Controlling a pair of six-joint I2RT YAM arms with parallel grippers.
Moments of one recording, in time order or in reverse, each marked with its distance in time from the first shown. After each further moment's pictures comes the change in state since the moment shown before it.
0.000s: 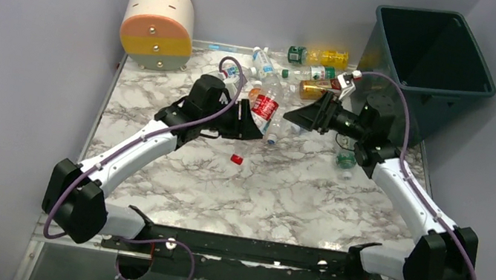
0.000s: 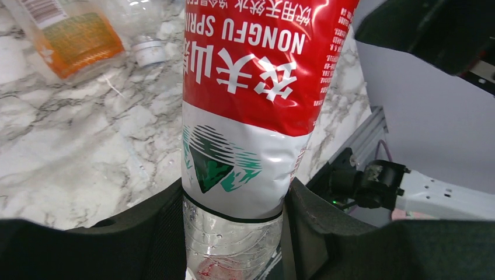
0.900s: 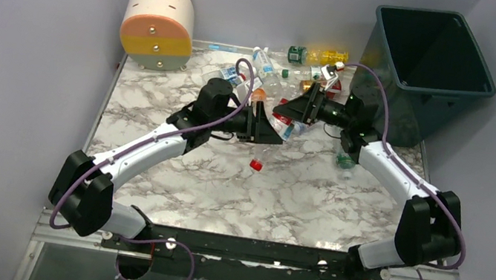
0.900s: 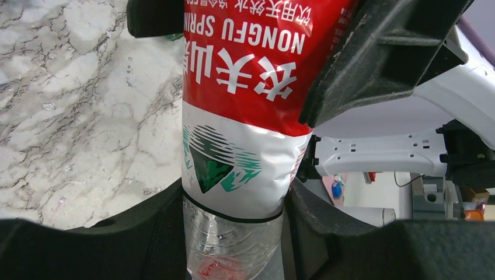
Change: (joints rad) left arm -0.066 0.055 -0.056 0.330 0.244 -0.180; right arm 0.039 0.234 0.073 0.213 -0.116 0.097
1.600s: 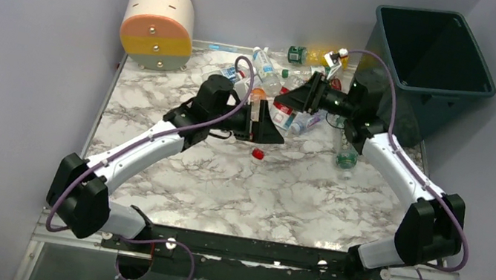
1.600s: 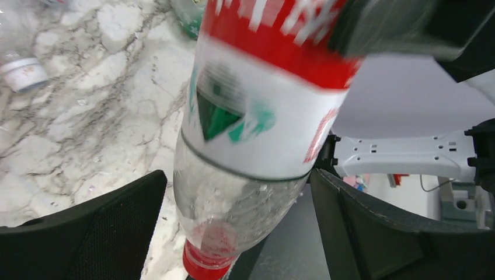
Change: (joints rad) left arm 0.000 -0.005 0.043 -0.108 -0.040 0.077; right arm 0.005 0.007 0.091 -0.109 0.032 -0.080
